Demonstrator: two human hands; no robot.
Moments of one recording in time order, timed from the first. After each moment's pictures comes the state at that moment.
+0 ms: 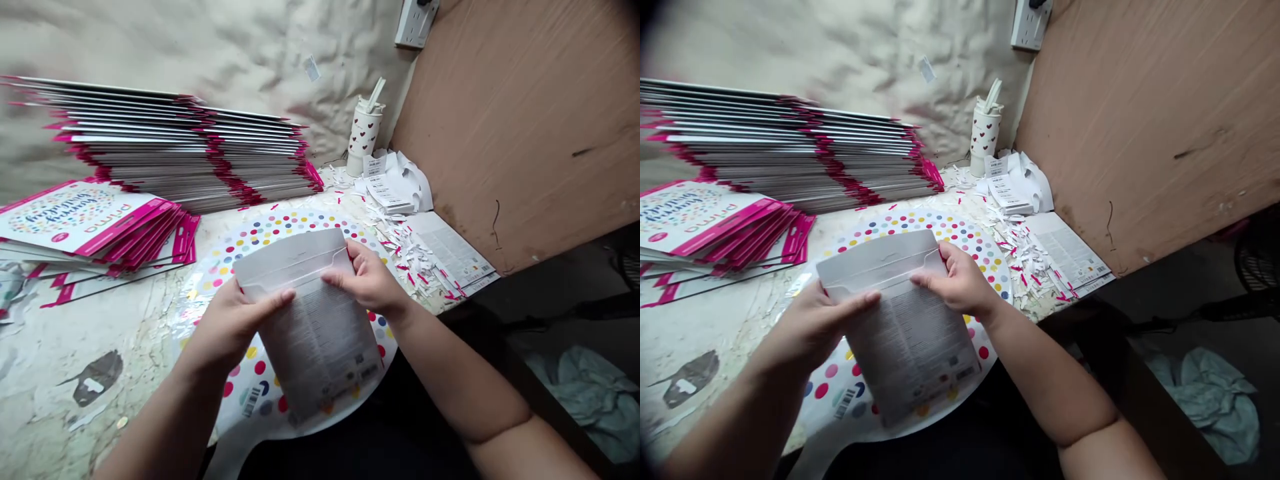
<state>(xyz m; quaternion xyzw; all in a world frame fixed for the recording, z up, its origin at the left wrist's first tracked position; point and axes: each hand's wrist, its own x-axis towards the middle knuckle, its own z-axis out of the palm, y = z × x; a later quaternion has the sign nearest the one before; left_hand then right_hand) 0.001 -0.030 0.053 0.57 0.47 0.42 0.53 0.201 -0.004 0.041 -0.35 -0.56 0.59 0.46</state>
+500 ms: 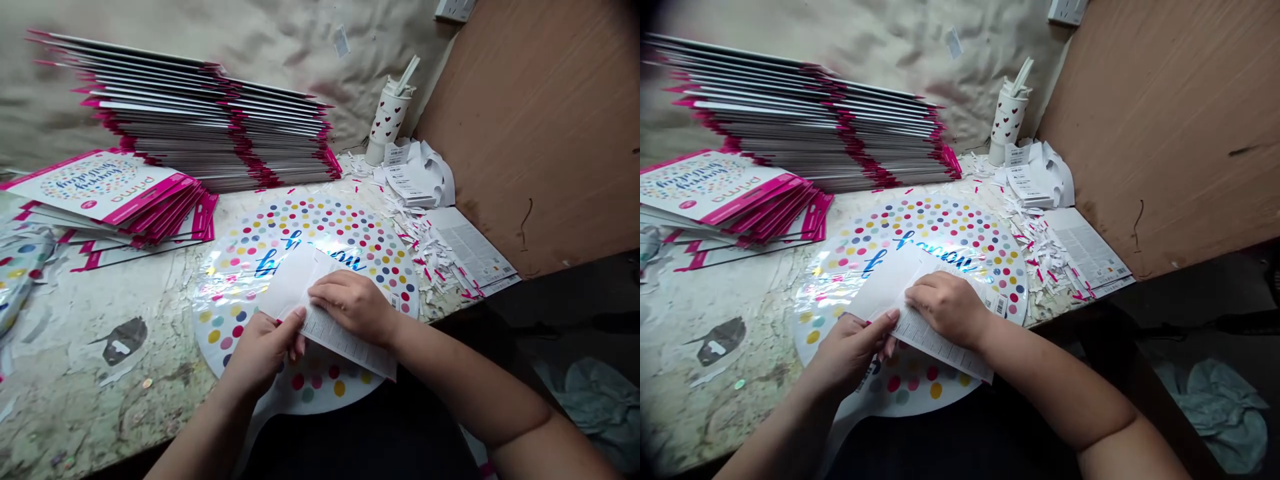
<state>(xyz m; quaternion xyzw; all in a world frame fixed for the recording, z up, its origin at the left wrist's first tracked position) -0.003 -0.078 0.015 0.48 0.59 0.27 0.60 0.171 -0.033 0.012 -0.33 -0.88 0.15 0.30</state>
